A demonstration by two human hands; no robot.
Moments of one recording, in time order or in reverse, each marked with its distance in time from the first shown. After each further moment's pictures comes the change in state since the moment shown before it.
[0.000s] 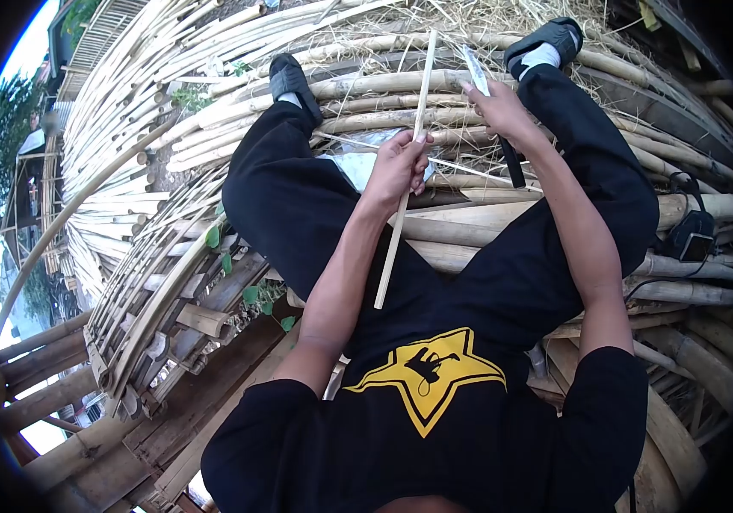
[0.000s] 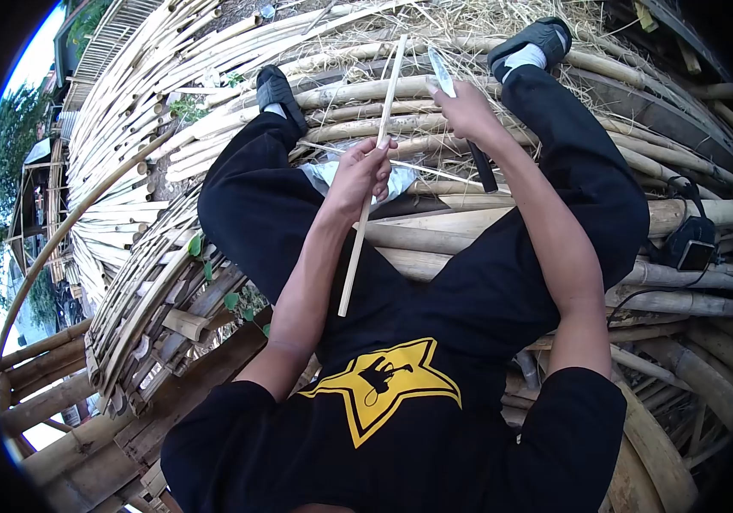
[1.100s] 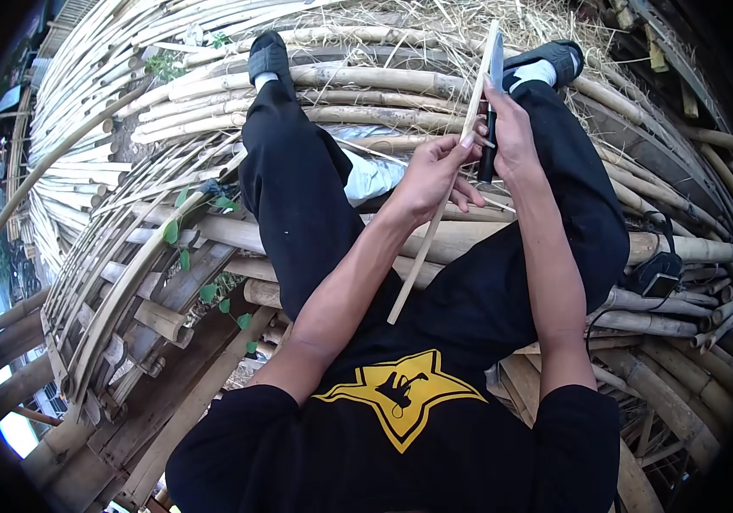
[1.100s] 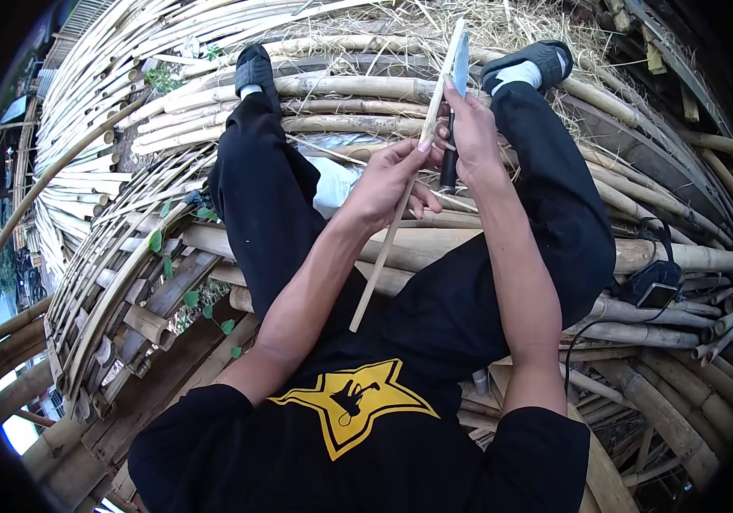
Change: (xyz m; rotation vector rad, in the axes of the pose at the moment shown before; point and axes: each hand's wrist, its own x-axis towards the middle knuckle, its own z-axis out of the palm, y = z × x) left_hand 0.025 0.003 0.066 -0.221 -0.111 -0.049; right_hand -0.009 -0.013 0.000 0.784 0.103 0.033
